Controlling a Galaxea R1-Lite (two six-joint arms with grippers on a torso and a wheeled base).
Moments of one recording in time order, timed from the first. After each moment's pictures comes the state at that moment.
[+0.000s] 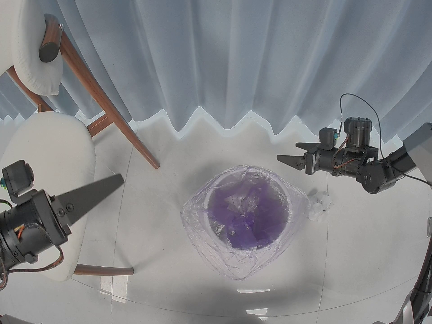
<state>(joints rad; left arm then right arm) -0.55 1.06 -0.45 -0.59 -0.18 -0.60 0.20 2.11 -1.18 -0.63 0.58 -0.09</state>
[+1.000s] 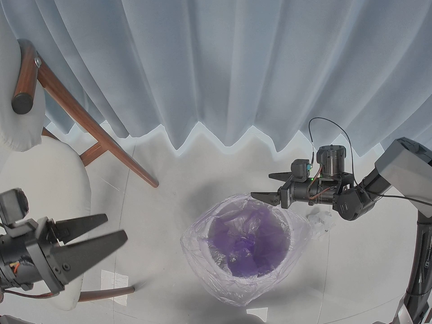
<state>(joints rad) -0.66 0.96 -0.43 -0.45 -0.19 -0.48 0.33 2.23 -1.09 -0.74 0.60 -0.14</state>
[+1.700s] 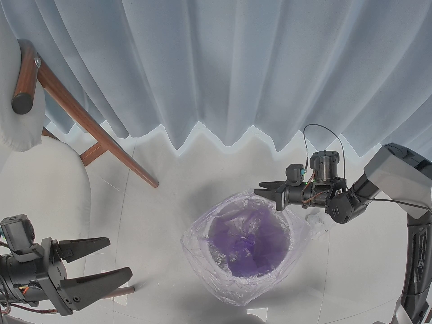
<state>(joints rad) -0.70 0.91 -0.33 -0.45 -0.19 -0.42 0.33 2.32 -1.13 -0.78 0.60 -0.13</state>
